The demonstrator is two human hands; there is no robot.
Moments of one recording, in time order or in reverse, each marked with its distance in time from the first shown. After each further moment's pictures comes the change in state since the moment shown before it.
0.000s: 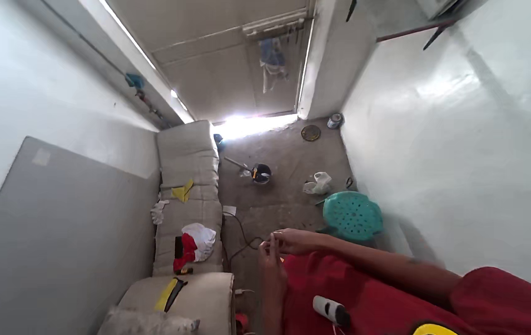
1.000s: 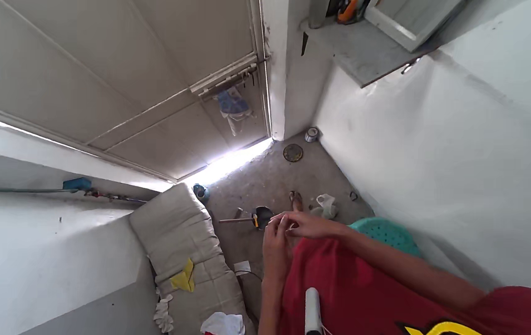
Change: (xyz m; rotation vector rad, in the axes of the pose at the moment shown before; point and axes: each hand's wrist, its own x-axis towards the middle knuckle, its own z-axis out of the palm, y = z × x) left_hand 0.496 0.033 0.043 -0.145 -0.291 0.477; right_hand 0.106 0.095 -0.373 0.468 0.542 0.129
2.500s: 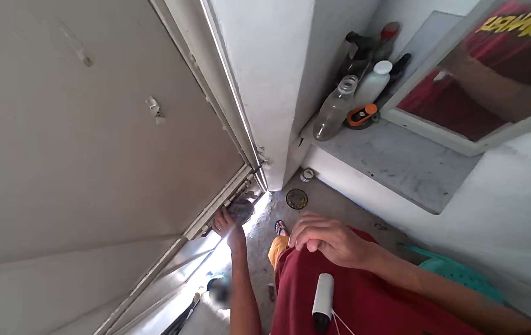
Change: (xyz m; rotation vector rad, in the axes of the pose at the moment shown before) left_hand 0.670 -0.271 0.019 0.643 0.177 0.067; right_hand 0.246 -0.194 -0.407 -0.342 0.852 -0.653
